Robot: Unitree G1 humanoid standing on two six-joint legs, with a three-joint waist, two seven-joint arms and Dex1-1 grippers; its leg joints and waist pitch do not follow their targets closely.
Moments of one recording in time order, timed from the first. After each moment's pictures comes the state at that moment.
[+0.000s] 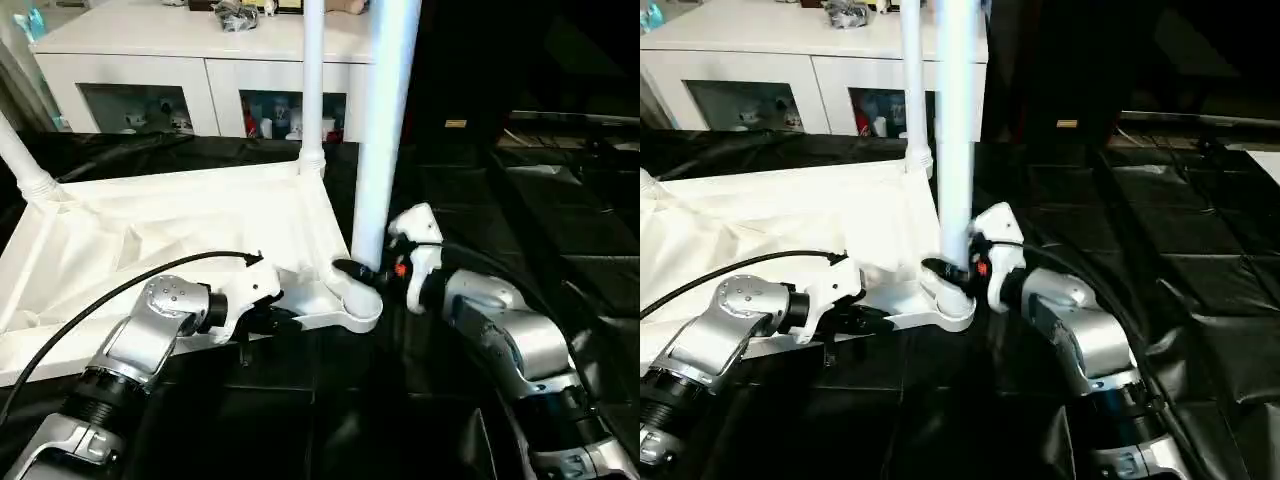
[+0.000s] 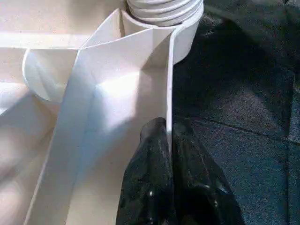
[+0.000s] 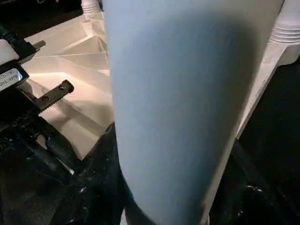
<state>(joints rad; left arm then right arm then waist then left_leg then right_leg) -0.43 0.46 -0.28 0.33 0.01 0.23 -1.15 -0.40 -0.27 0.16 0.04 0.27 0.57 0.66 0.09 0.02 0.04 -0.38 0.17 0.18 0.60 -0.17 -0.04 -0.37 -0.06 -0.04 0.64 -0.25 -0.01</state>
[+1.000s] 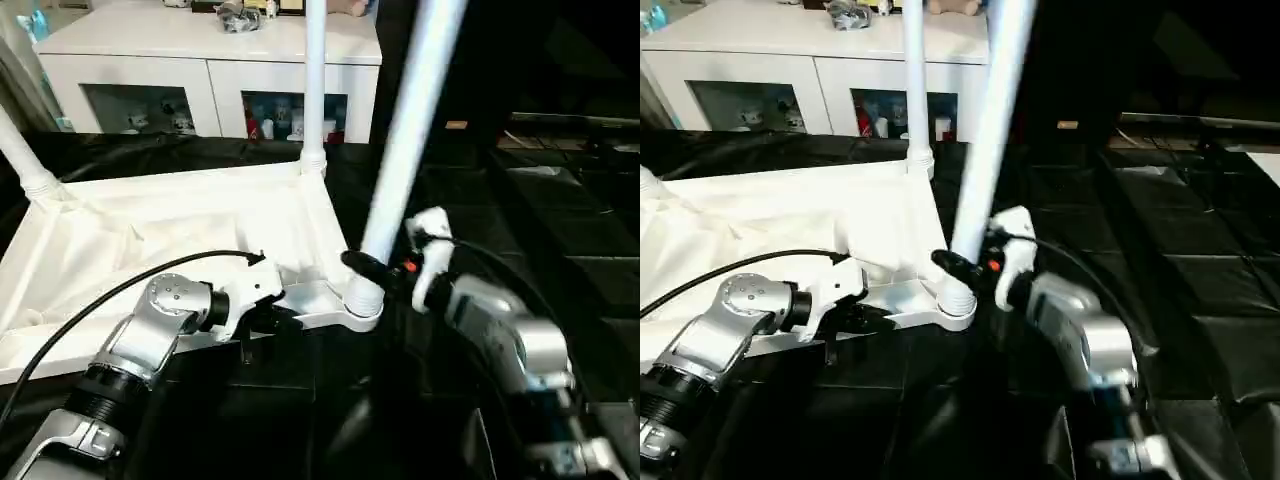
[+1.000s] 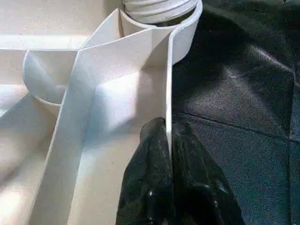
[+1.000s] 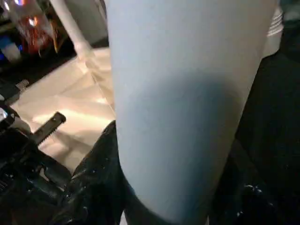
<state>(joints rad) -0.45 0.45 -0.29 0.37 0.02 0.20 -1.15 -0.34 -0.18 0.02 0.17 0.39 0.45 0.66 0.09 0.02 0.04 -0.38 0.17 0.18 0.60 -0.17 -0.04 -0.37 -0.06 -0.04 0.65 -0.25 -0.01</state>
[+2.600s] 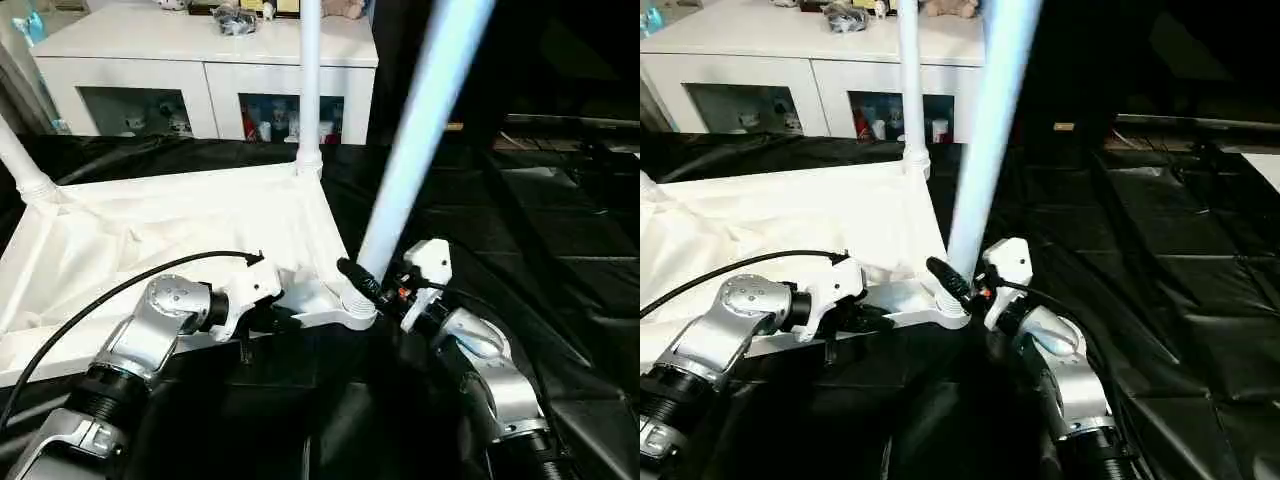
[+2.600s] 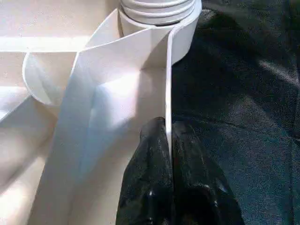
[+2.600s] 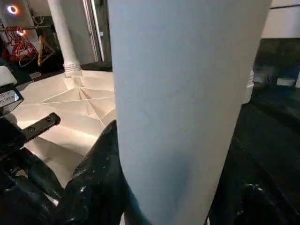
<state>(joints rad) -0.45 0.46 -0.29 0.40 0.02 0.17 -1.13 -0.24 -0.12 0.10 0.25 0.26 0.03 0.62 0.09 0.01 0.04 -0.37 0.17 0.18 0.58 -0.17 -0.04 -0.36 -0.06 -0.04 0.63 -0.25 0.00</state>
